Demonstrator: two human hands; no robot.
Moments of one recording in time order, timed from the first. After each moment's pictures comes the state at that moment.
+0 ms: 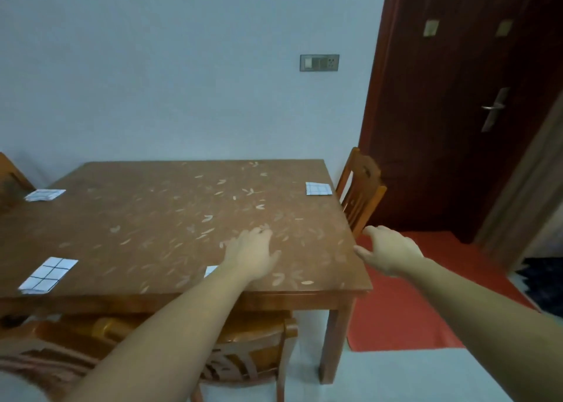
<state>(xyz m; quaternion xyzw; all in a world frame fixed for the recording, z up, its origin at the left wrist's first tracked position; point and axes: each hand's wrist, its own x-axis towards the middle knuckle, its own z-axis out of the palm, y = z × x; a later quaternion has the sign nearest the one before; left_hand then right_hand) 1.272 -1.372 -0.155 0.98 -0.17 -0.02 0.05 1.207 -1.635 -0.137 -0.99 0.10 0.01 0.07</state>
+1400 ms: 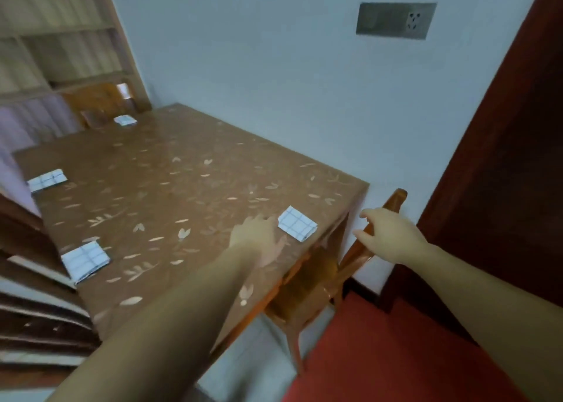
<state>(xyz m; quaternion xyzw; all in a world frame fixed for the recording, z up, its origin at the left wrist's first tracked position) 1.615 -1.820 -0.196 0.97 0.21 -0.05 0.08 1.734 -2.046 -0.173 -0.95 -0.29 0.05 0.08</state>
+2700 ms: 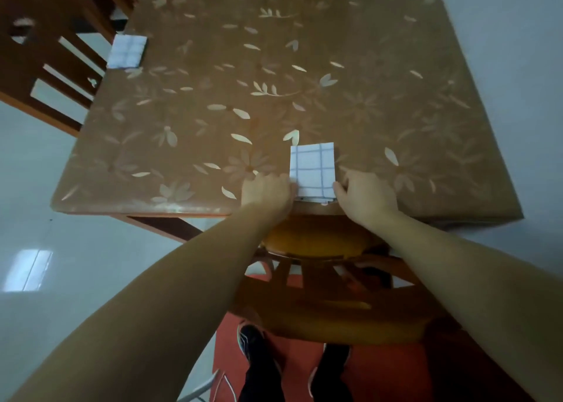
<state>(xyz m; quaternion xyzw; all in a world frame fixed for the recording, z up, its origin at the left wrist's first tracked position) 1.816 -1.851 -0.375 0.80 0.58 -0.12 0.07 1.993 -1.886 -0.379 -0.76 -0.61 0.20 0.06</state>
